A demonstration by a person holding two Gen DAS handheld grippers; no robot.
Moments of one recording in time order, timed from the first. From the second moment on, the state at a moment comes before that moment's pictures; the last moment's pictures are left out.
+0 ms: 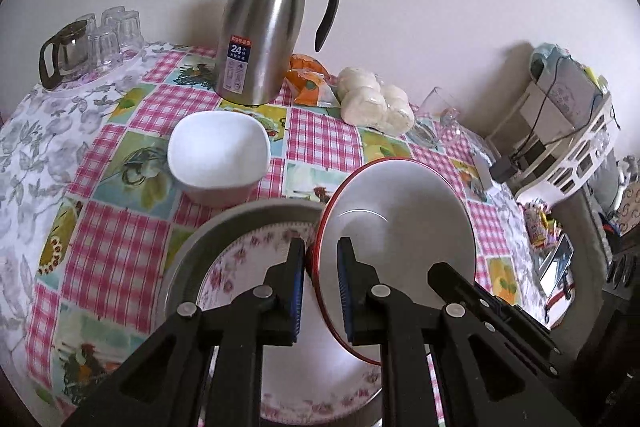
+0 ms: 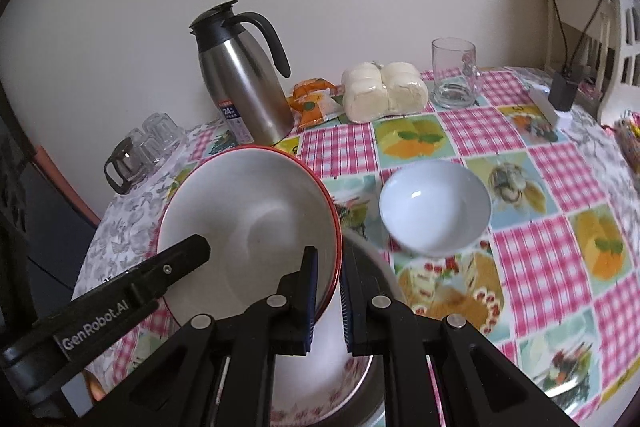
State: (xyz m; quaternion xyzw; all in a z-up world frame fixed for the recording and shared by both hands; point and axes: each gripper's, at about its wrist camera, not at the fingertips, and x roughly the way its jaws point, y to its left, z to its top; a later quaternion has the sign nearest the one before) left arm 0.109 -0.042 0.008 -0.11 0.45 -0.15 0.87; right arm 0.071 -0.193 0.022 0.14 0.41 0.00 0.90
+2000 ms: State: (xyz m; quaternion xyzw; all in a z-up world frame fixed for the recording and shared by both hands) left arm 0.113 -0.014 -0.042 -0.18 0.52 -0.12 0.83; right arm 0.066 -0.174 -0.029 0.18 0.46 0.02 0.87
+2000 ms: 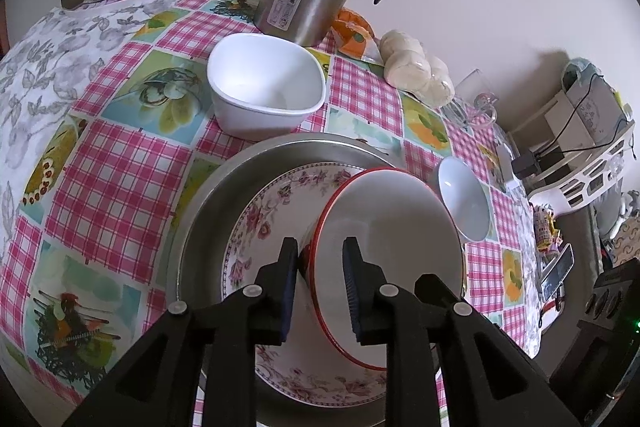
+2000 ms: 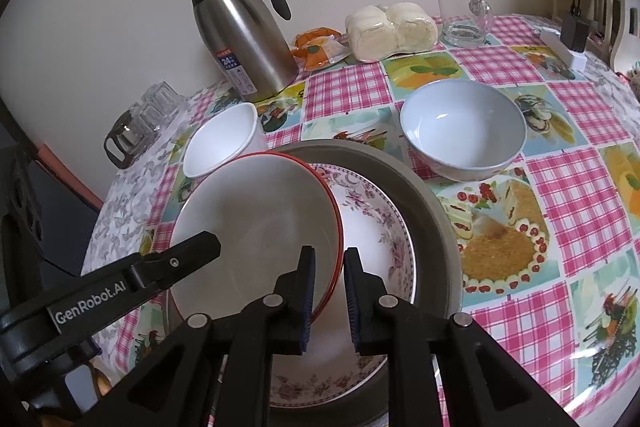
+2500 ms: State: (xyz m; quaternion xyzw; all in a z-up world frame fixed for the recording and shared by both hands) left arm 0.114 -0.013 -0.043 -0.18 0.52 -0.12 0.82; right arm 0.069 -0.172 -0.029 0.19 0.45 0.03 0.87
